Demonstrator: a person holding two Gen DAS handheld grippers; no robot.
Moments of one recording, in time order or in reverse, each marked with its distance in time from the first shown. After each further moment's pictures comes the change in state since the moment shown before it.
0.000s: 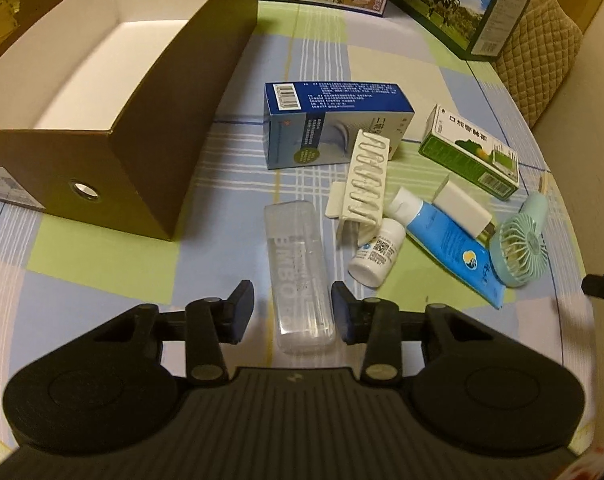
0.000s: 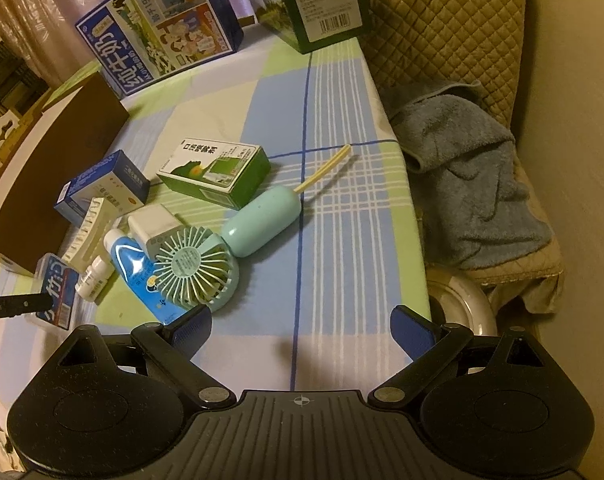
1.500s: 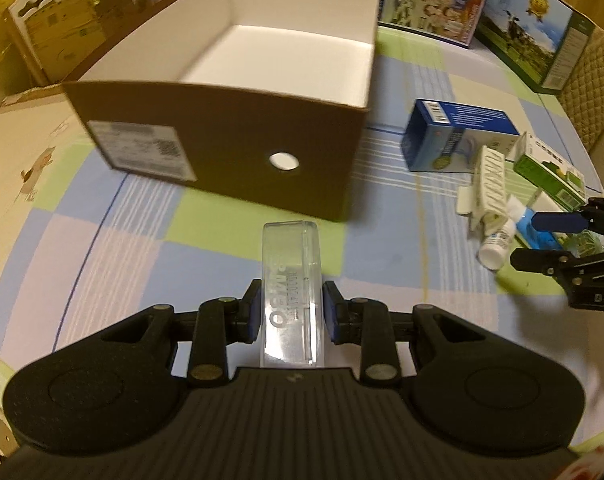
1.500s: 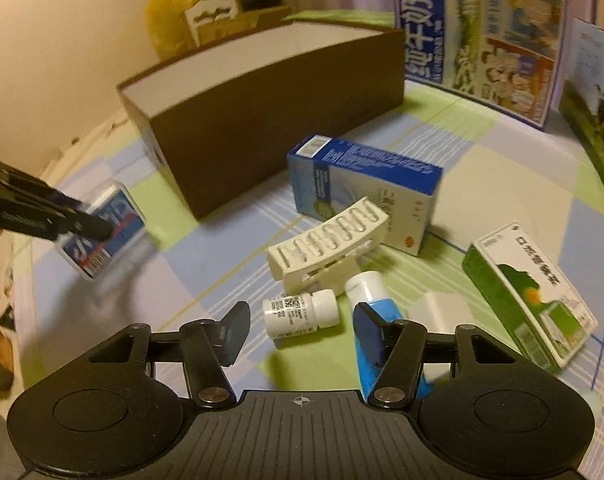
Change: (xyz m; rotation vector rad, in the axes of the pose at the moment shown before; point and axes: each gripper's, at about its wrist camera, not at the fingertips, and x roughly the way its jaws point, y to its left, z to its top) left arm -0.042 0.092 -0.033 -0.095 -0.065 0.154; right arm 0.100 0.192 0.000 -0.700 -0.008 0.317
